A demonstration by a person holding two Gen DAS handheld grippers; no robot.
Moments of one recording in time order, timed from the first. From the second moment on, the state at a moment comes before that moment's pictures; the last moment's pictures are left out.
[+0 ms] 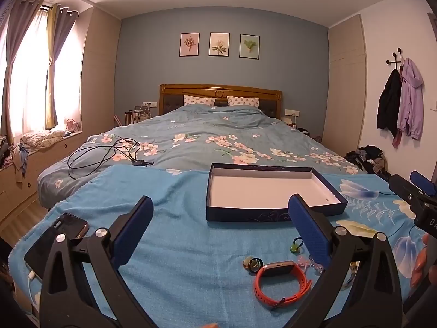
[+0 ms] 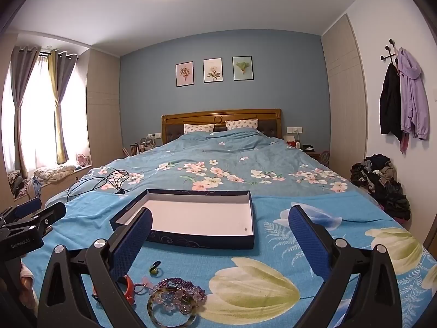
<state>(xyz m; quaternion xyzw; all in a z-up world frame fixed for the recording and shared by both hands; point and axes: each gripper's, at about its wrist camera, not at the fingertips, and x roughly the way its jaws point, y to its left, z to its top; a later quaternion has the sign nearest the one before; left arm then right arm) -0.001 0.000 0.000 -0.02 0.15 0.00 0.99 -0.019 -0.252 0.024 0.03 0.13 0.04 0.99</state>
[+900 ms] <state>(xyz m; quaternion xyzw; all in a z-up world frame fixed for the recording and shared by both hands) 0.000 -0.002 0.000 -0.02 0.15 0.00 0.99 -0.017 -0.254 0.027 0.02 0.12 0.04 0.99</state>
